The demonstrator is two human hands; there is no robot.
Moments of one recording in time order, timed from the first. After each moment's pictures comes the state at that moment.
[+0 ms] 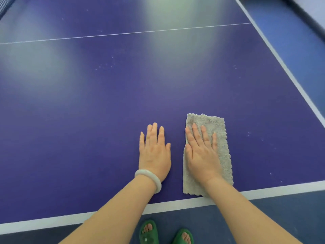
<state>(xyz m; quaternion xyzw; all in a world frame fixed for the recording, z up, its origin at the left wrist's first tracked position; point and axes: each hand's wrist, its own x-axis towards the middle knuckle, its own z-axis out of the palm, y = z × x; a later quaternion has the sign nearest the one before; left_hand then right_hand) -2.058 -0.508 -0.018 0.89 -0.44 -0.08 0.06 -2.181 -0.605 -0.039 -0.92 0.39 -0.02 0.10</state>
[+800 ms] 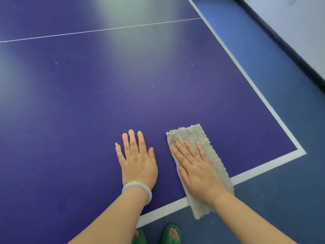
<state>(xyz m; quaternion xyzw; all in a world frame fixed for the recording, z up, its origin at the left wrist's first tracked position) -2.093 -0.548 -0.039 0.90 -0.43 -0.07 0.02 -2.272 -0.620 -0.031 -0.94 0.32 0.02 0.08</state>
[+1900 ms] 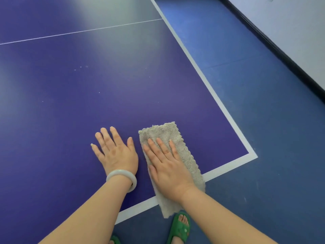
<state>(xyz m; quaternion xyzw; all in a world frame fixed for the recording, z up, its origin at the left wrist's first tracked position) -2.189 -0.659 -0.033 0.95 -0.31 -0.09 0.06 -2.343 -0.693 -0.037 -0.94 0.31 0.01 0.10</state>
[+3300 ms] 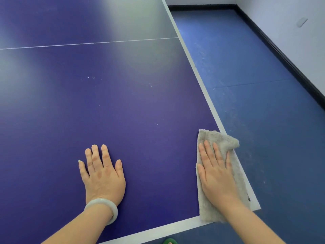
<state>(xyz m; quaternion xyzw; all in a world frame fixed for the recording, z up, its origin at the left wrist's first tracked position) -2.196 -0.663 -0.037 0.95 -0.30 -0.04 0.00 -2.443 -0.833 -0.035 -0.90 0.43 0.01 0.06</state>
